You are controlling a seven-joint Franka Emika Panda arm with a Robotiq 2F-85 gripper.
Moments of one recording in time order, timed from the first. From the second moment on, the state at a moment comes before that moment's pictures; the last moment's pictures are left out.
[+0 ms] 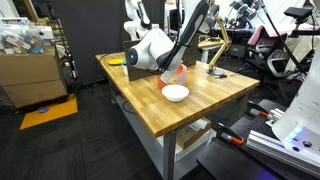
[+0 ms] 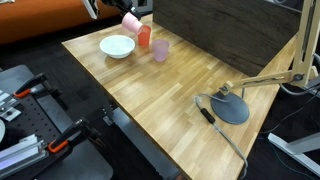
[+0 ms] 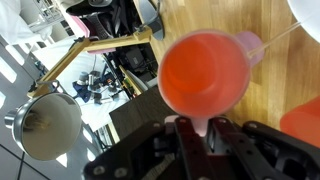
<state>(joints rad) 0.38 0.62 0.12 -1.90 -1.25 1.71 1.43</state>
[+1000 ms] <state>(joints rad) 0.36 0.64 0.15 -1.90 -1.22 1.70 1.43</state>
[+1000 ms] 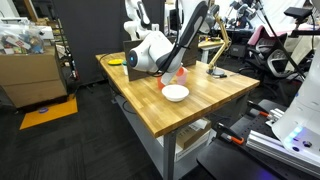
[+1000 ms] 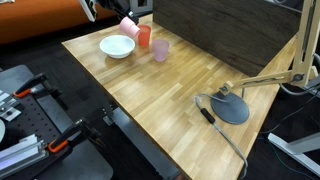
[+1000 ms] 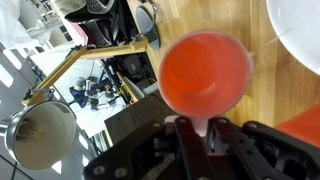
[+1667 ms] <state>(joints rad) 0.29 0.59 0.19 -1.87 -0.94 1.86 1.34</state>
